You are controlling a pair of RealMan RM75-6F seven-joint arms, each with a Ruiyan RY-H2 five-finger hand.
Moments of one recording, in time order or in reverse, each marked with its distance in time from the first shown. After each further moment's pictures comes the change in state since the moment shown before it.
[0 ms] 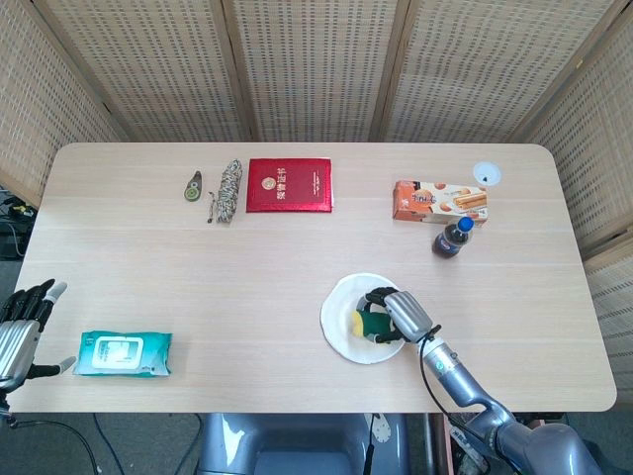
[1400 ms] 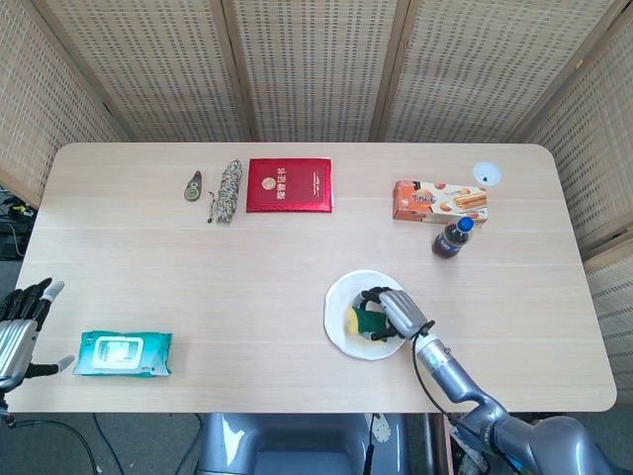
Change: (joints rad) left arm 0.002 -0.003 -0.004 0.002 -0.004 0.006 0.005; right arm 0.032 0.030 0.031 -0.099 0.047 -0.114 -0.054
